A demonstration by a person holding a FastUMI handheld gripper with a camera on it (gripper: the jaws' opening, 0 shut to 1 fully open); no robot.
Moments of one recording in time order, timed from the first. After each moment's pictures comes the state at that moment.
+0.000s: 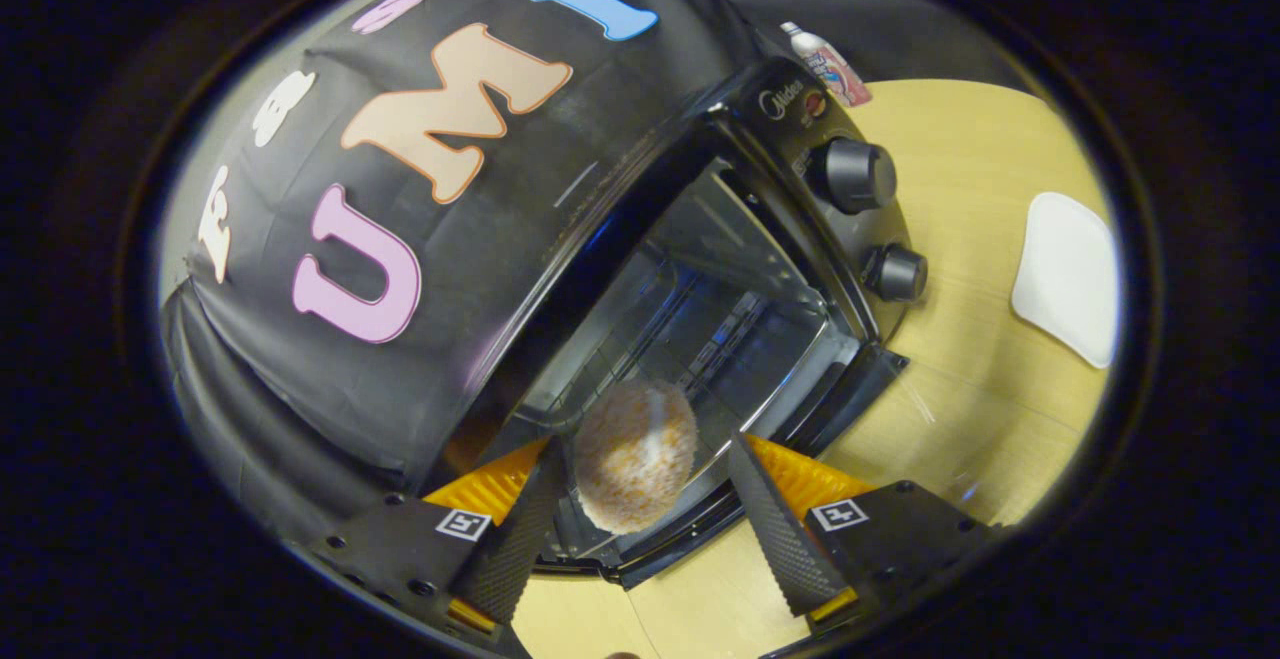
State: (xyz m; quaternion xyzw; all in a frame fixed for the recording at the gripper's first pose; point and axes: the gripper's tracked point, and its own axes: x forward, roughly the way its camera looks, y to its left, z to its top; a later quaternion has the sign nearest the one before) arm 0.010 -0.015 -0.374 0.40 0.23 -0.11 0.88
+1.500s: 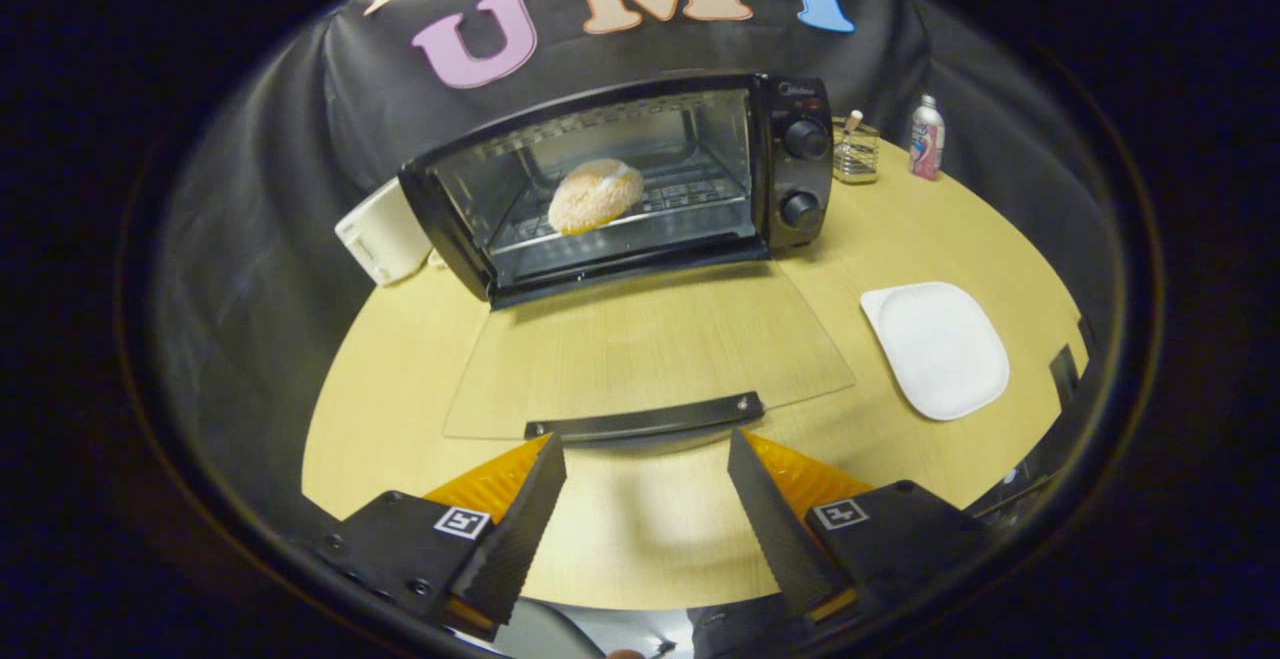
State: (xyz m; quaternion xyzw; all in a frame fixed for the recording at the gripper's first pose) arm -0.199 -0.031 -0.434 0.05 0.41 0.00 0.91
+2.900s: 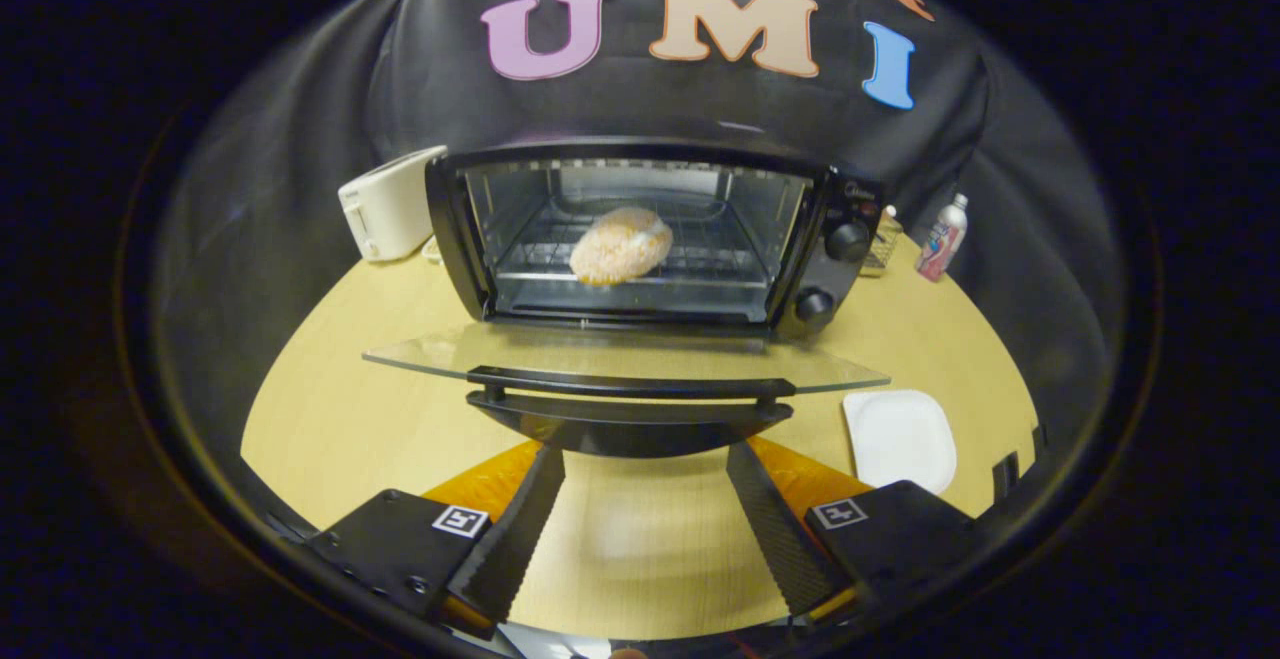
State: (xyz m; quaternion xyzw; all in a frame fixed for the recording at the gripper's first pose) arm -0.133 -0.022 -0.380 -0.06 0.33 0.00 0.94
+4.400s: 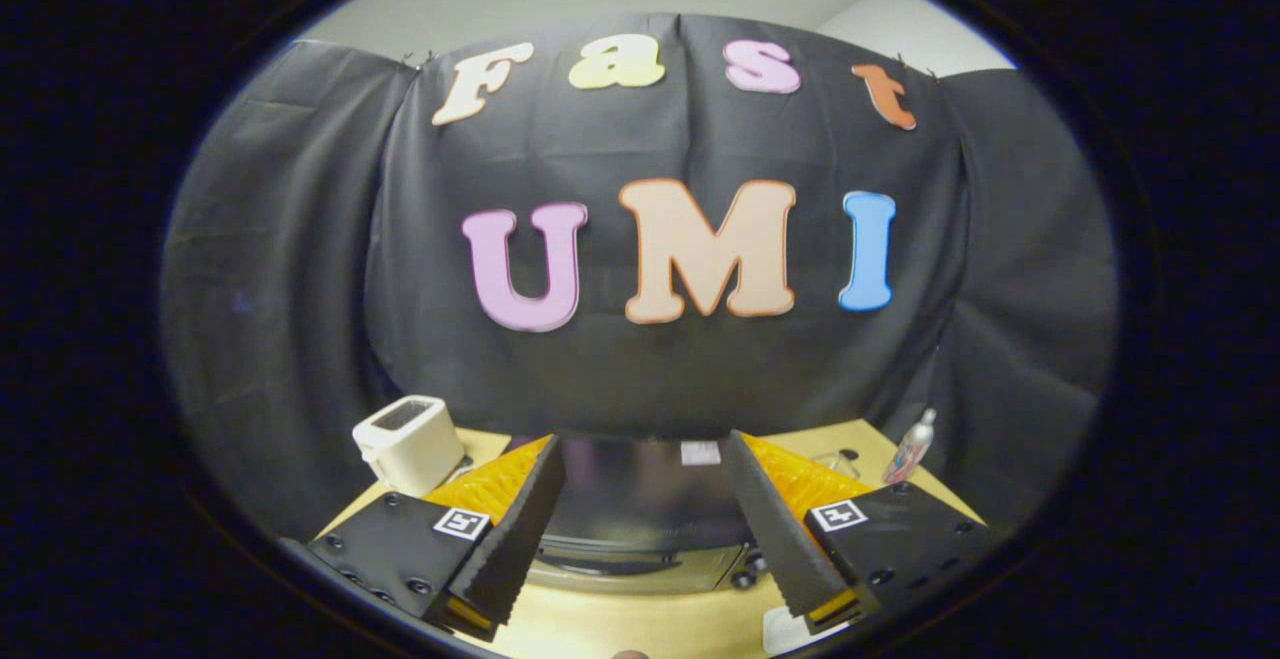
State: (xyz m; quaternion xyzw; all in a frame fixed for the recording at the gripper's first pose) arm -0.022 -0.038 -0.060 -0.02 0.04 0.01 1.00
